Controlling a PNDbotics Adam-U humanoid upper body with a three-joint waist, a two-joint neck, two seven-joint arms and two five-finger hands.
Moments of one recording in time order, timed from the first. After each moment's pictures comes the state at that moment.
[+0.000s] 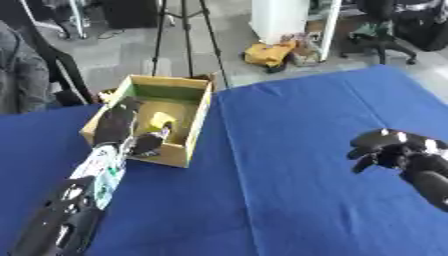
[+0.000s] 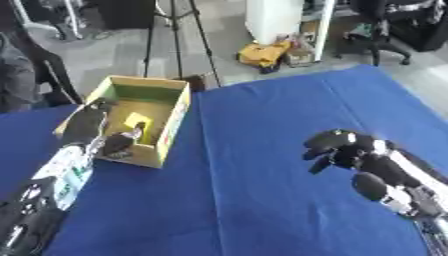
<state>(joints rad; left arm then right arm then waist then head) -0.87 0.21 -0.08 -0.85 -1.14 0.18 0.21 -0.24 -0.44 0.01 -1.86 -0.33 -0.15 0.59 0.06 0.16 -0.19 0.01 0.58</state>
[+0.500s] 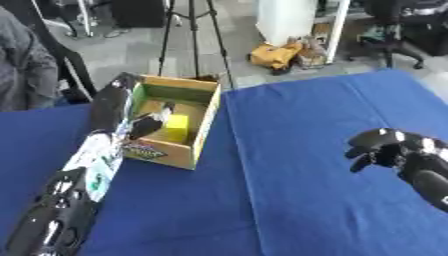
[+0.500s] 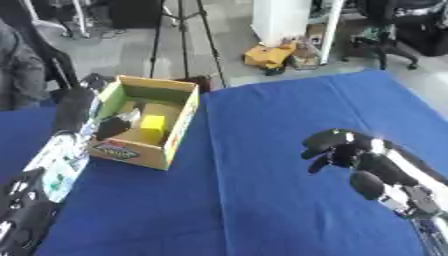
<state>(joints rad) -0.87 0.24 -0.08 -1.06 -1.00 0.08 0.35 -0.23 -0.44 0.01 -1.86 -0.33 -0.15 0.58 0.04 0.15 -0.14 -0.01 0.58</state>
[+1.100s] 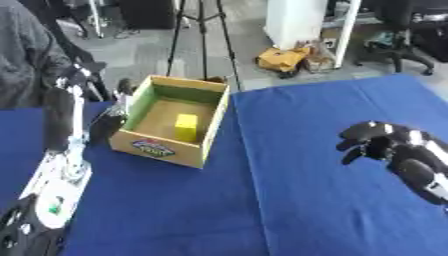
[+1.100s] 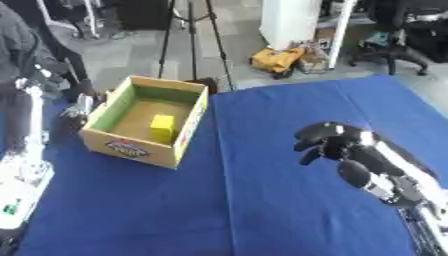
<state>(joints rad) -0.59 0.25 -0.08 -1.40 -0.79 -0.08 0.51 -0.22 -0.44 -0.02 -1.85 -0.33 -0.15 0.56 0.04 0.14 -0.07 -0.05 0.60</state>
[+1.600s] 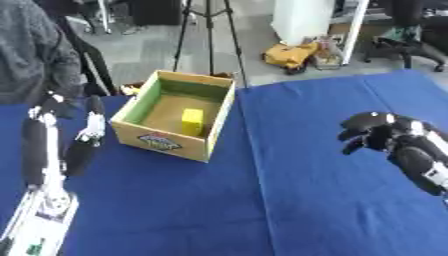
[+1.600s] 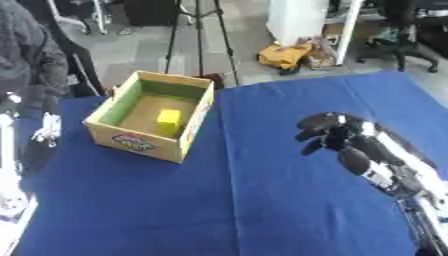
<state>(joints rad) -0.33 0.21 -0.09 -1.67 -0.62 -0.01 0.50 -0.21 -0.44 -0.02 -1.85 -0.33 -0.14 0.54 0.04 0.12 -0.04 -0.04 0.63</state>
